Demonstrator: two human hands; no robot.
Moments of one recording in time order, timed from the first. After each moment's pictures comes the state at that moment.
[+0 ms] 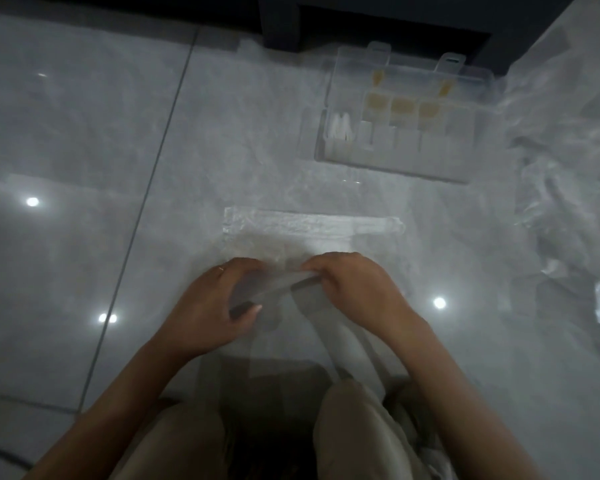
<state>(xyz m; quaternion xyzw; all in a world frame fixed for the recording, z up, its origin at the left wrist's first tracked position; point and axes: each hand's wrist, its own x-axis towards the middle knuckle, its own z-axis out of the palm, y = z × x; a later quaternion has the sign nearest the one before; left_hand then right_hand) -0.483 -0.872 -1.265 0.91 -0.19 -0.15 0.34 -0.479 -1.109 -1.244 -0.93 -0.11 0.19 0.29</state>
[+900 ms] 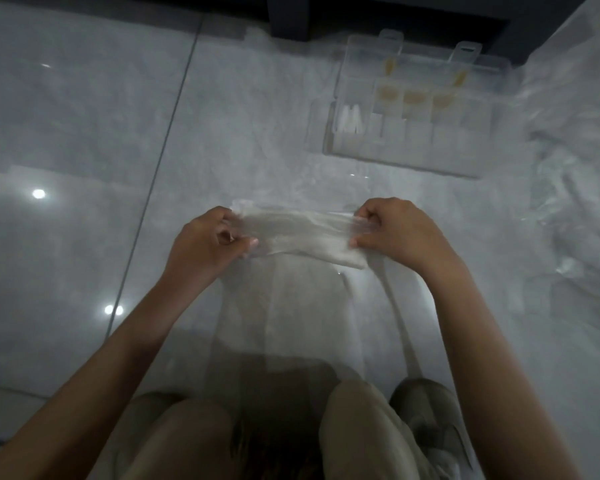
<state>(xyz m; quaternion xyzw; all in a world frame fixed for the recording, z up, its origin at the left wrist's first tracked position) -0.424 -0.878 -1.261 0.91 0.06 -0.16 0.37 -0.423 -1.153 -1.244 -0.93 0.05 0.24 0.28</state>
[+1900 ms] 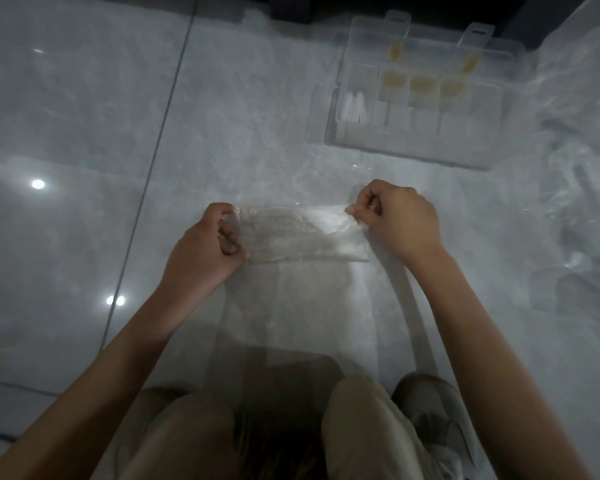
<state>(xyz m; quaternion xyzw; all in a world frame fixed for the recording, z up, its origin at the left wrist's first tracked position) -0.438 -0.877 -1.262 0.93 0.02 -0.17 0.32 -0.419 -1.150 -1.269 -0.95 0.07 0.13 0.26</state>
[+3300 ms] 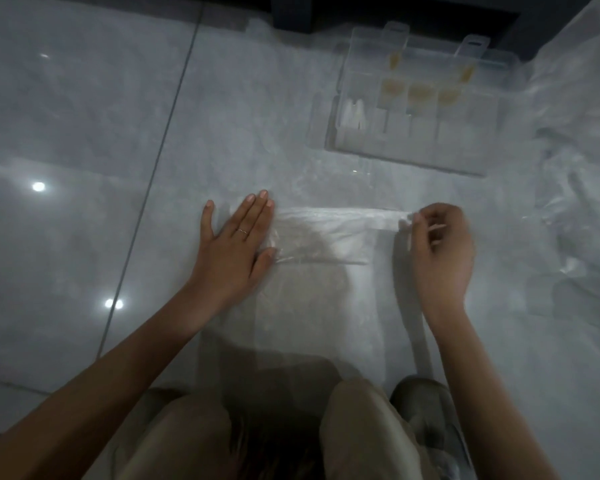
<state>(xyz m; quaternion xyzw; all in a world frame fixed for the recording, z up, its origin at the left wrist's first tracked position) -0.443 -0.888 -1.305 0.97 -0.23 -0.05 0.03 -0.479 -1.159 -1.262 -0.84 0.27 -0.11 0.45</state>
